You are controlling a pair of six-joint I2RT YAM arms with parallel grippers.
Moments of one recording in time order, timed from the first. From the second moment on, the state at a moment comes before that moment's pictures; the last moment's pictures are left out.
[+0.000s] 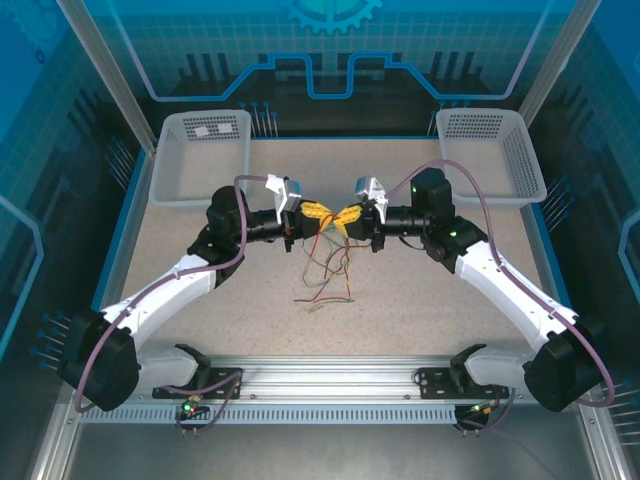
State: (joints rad) left arm -0.46 1.25 0.83 0.44 0.82 -0.17; right arm 0.48 1.24 1.03 -0.14 -0.85 -0.20
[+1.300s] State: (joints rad) left arm -0.38 0.94 0.62 0.39 0.26 -0.18; right arm 0.24 0.93 0.87 -0.14 -0.19 0.16
